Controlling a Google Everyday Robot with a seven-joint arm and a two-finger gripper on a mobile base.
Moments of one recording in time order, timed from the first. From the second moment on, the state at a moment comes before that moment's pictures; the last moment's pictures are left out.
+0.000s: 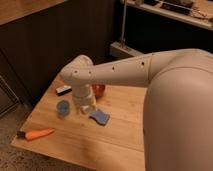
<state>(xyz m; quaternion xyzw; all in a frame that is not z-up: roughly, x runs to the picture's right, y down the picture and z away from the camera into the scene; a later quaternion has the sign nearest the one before) -0.101 0.101 0.706 -0.26 0.24 0.64 0.68</state>
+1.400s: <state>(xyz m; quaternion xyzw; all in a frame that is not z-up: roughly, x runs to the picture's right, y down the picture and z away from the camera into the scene) -0.107 0.082 0.721 -0.25 0.23 0.64 0.69</state>
